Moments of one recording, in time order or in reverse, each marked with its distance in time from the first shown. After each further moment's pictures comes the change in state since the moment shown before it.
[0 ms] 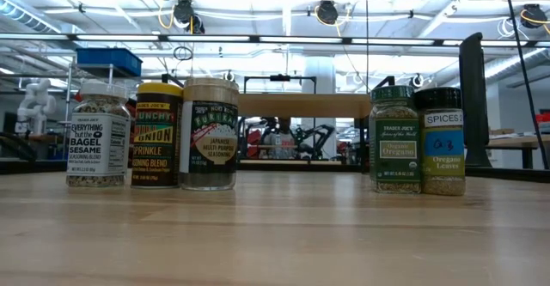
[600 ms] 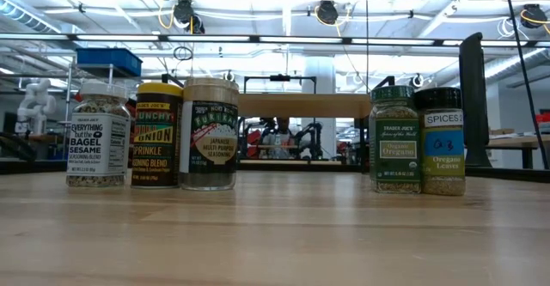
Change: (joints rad) left arm 0.040 0.000 0.000 0.038 0.024 0.087; right arm 0.000 0.000 0.000 -0.007 -0.004 0.013
